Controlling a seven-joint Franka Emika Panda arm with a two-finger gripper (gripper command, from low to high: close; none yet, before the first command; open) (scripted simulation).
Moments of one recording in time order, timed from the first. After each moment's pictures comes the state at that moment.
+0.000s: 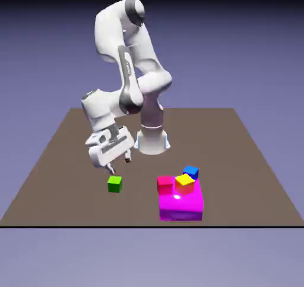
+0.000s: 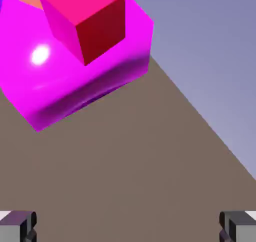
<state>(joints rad) 1.08 -0.36 -1.57 -2.70 0.19 2.69 -0.95</state>
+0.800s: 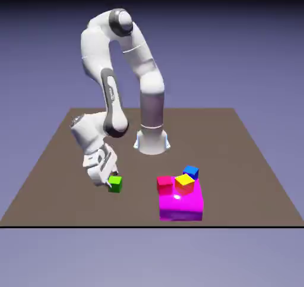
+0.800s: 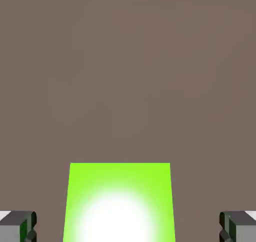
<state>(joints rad) 1.71 -0.50 -2.37 -2.66 0.10 2.80 -1.42</state>
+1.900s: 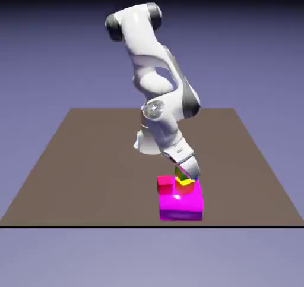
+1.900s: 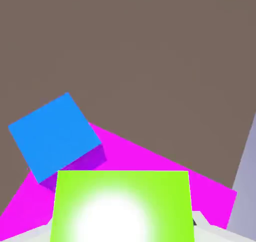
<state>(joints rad) 2.14 -0.33 -2.01 -2.37 0.16 2.37 -1.24</state>
